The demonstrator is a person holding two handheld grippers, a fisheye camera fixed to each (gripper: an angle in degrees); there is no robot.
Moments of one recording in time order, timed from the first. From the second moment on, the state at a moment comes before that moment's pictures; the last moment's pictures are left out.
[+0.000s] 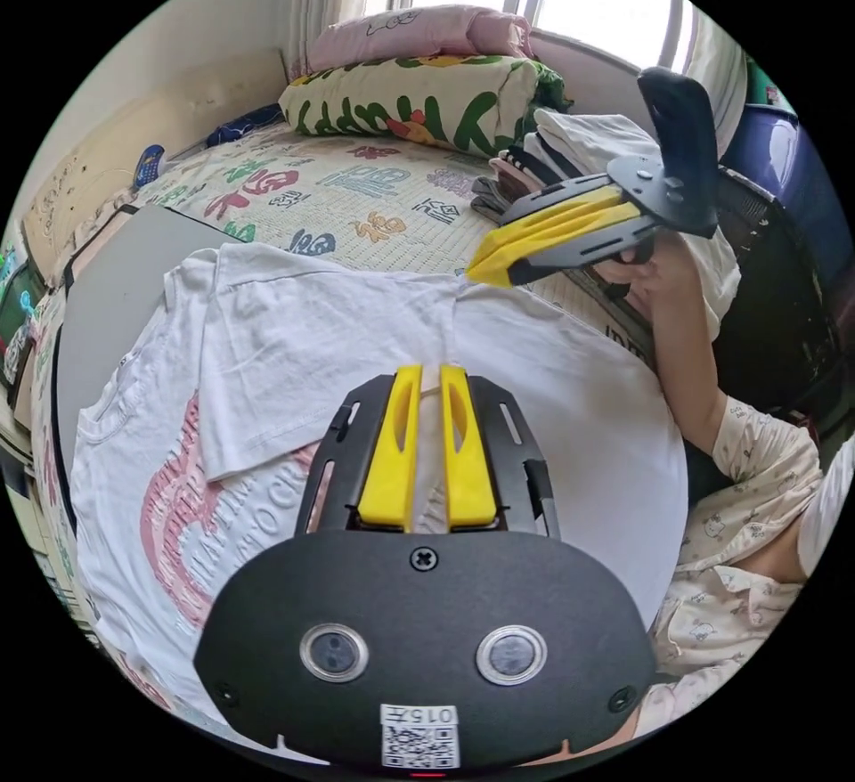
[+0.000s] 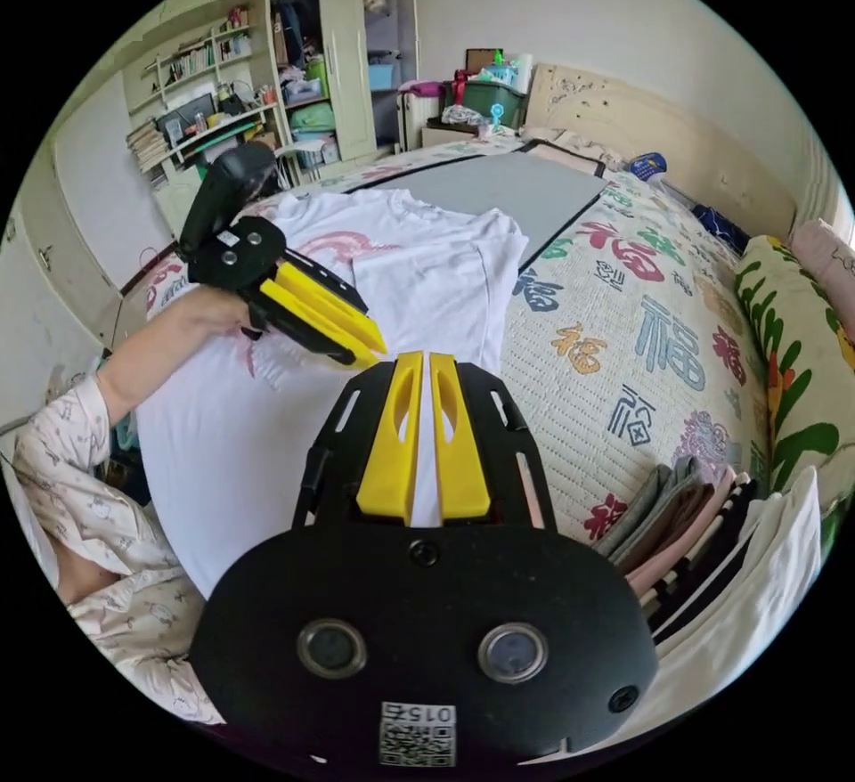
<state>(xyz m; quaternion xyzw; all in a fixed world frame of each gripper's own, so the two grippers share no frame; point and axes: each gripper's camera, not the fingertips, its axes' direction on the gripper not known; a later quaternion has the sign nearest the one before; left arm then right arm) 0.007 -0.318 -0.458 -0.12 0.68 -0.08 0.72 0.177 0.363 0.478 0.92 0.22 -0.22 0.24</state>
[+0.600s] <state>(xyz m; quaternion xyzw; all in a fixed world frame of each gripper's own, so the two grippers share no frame) -0.217 -0.218 -0.345 -0.17 0.58 -0.37 0.71 0.107 0.320 0.528 0.90 0.32 -0.17 0.25</state>
